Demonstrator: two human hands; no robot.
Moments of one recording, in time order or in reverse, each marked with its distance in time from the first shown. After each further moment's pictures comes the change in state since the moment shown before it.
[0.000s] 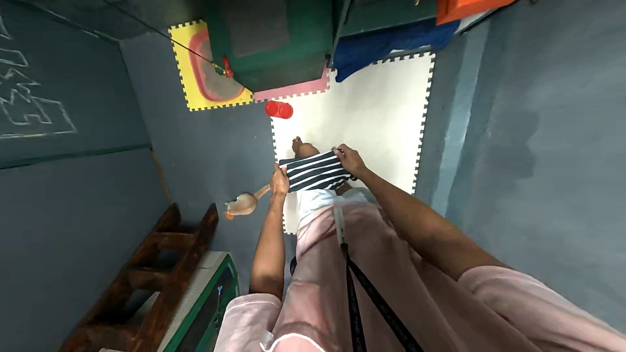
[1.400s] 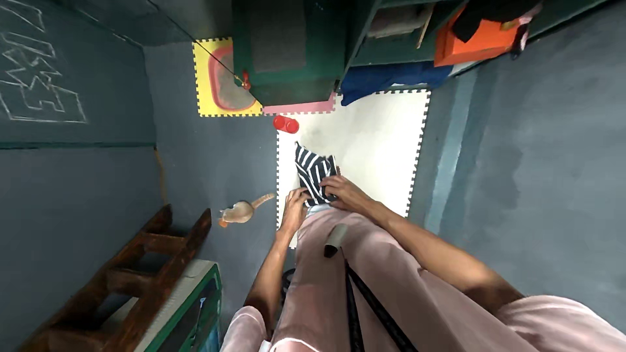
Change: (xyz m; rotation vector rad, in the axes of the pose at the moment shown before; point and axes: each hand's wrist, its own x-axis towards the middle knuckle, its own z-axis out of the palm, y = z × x) left_hand -0.079 -0.005 0.000 -0.060 -0.002 0.622; right_hand -0.077 -0.048 -0.005 -0.328 -0.213 -0.864
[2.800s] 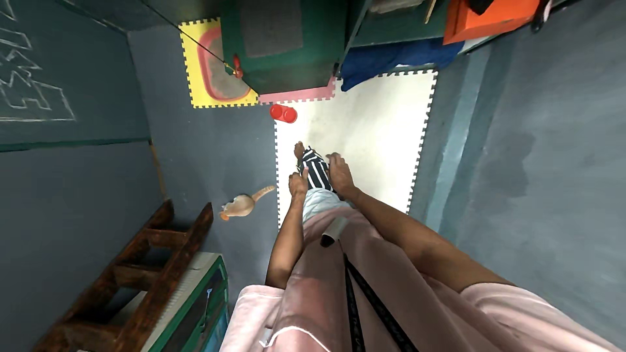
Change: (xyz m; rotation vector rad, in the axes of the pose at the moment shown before) left_hand 0.100 -0.027 0.054 -0.025 -0.027 -0.812; right_hand 0.041 0.064 0.076 -0.046 0.209 0.700
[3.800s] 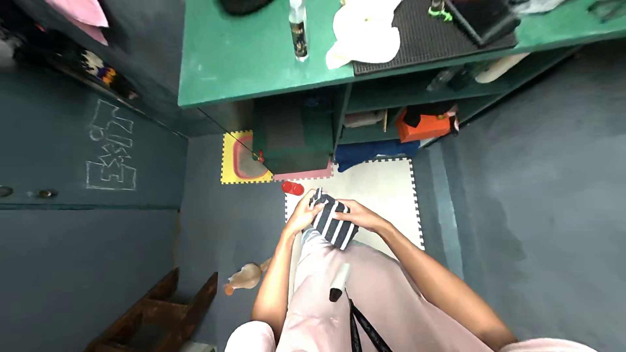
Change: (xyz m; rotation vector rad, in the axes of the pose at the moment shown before) left_hand -0.117 0.120 -0.172 -0.516 -0.300 0.930; right_hand -0.058 -0.078 -0.228 0.975 -0.371 -0.278
